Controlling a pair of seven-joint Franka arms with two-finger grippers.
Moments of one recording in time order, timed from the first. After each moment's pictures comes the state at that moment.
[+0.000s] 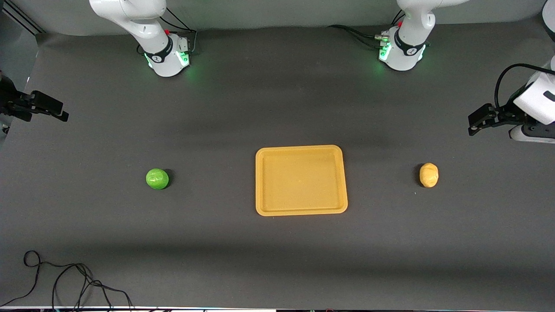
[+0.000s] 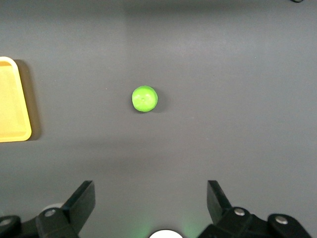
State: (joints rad) left arm 0.12 -0.05 -0.15 -1.76 0.00 1.76 0.08; right arm -0.04 -0.01 -0.01 -1.53 0.01 1.46 0.01
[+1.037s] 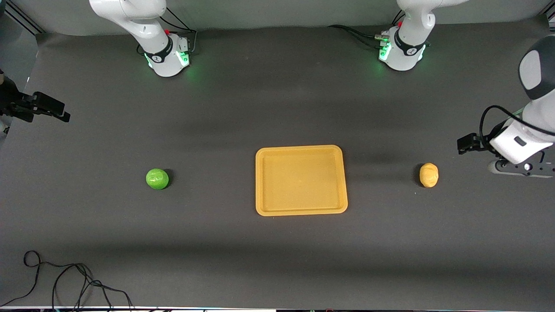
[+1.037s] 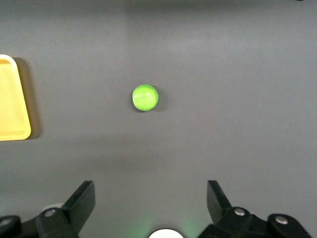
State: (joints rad) left arm 0.13 0.13 -0.15 -1.76 0.07 1.81 0.08; right arm -0.03 0.00 -0.01 -1.53 0.01 1.46 0.01
